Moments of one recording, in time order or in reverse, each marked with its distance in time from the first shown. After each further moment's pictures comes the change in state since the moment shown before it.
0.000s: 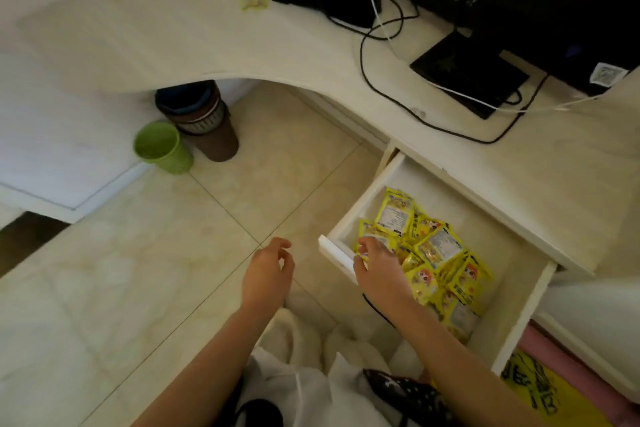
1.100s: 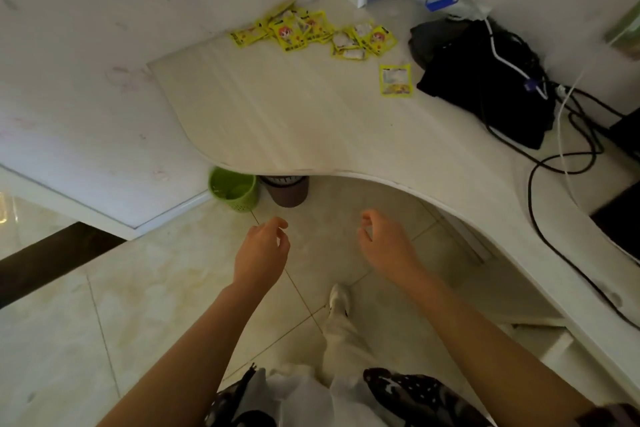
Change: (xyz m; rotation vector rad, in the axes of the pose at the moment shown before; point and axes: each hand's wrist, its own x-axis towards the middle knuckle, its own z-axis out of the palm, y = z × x) left_hand 0.320 -0.098 -0.238 0.127 0.205 -0.022; right_hand 0.300 -0.328 0.057 -0.139 -0.034 -0.291
